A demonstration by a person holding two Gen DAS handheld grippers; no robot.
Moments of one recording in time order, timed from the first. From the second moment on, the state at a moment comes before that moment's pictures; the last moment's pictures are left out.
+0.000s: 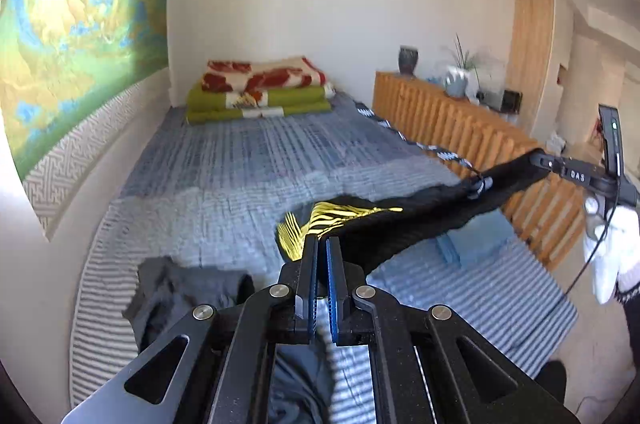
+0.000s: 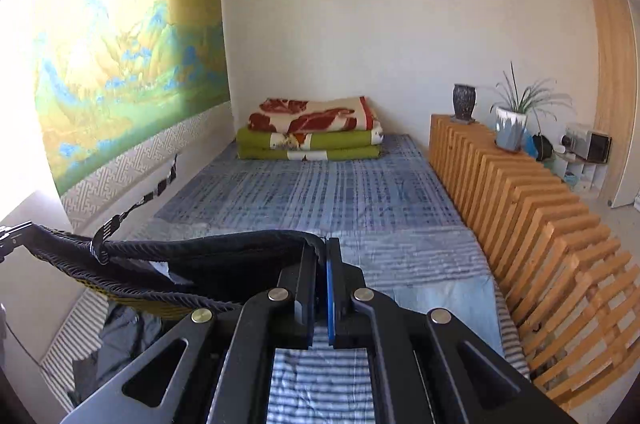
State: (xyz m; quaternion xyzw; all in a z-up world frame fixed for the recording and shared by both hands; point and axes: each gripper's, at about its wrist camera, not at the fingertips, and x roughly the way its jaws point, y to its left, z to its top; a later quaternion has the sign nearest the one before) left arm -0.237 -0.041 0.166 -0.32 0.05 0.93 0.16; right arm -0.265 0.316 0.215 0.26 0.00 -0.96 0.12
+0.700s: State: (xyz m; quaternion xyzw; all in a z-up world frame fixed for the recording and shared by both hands) left arm -0.117 0.041 -0.160 -0.55 0.11 0.78 0.26; right arm -0.132 0.418 -0.143 0.54 -0.05 -0.84 0.02
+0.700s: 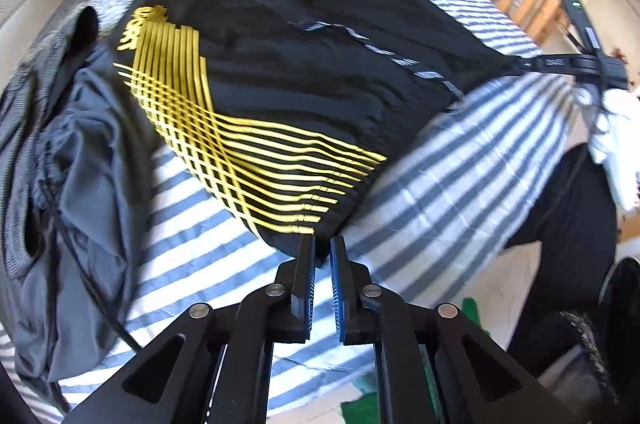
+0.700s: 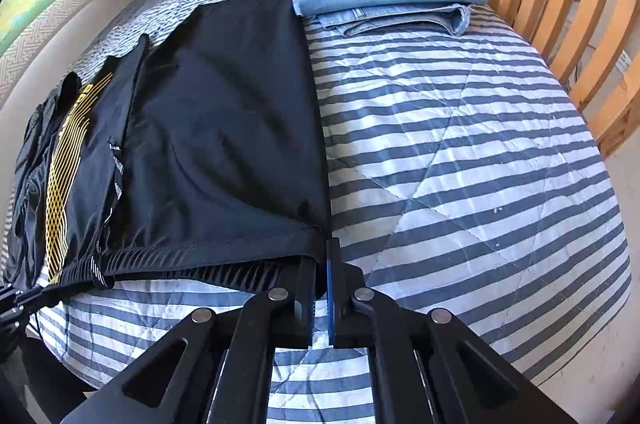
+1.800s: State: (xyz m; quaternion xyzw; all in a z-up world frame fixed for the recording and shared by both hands) left arm -0.403 -0.107 -0.123 -0.53 -0.12 0.83 0.11; right arm -0.177 0.290 -0.131 0.56 -0.02 -0.81 0.19
